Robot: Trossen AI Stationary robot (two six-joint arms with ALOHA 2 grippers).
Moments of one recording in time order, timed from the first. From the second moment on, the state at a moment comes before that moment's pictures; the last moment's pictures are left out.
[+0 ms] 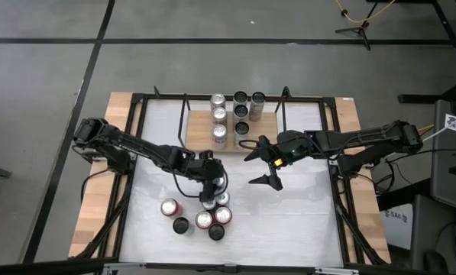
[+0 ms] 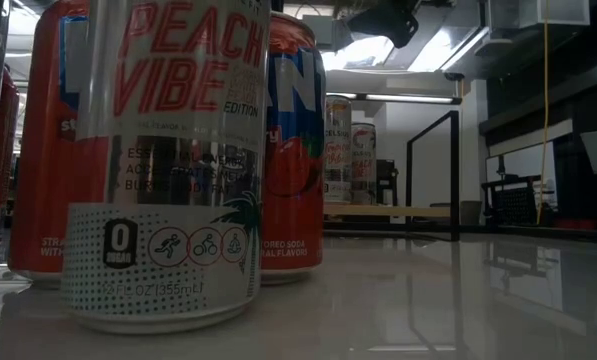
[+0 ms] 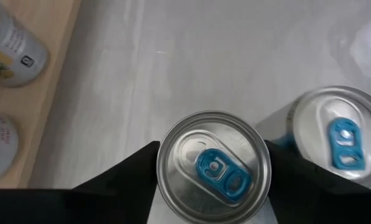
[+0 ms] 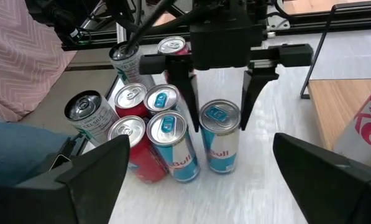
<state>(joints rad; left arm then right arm) -0.20 1.60 1.13 -0.45 -0.15 -0.28 0.11 1.29 1.05 -0.24 -0.19 0.13</state>
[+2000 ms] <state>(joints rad) 0.00 1.61 1.13 -0.44 0.17 0.40 0.10 1.29 1.05 -0.24 -0.17 0.13</state>
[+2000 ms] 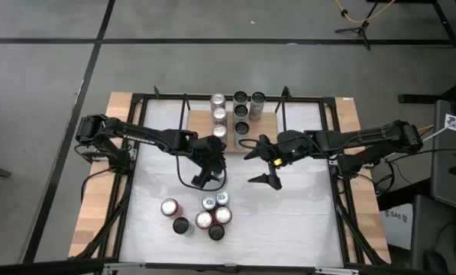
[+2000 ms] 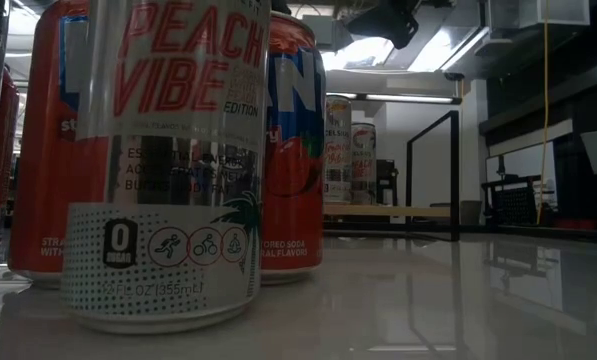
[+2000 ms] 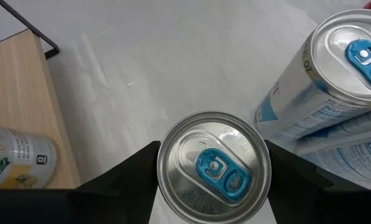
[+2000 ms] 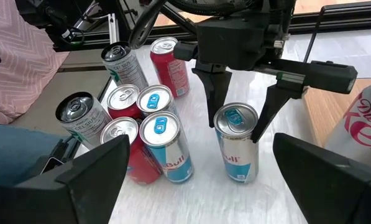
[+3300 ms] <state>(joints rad) -0.01 1.61 1.13 -0.42 0.14 0.40 0.11 1.29 1.05 -0.24 -0.17 0.13</state>
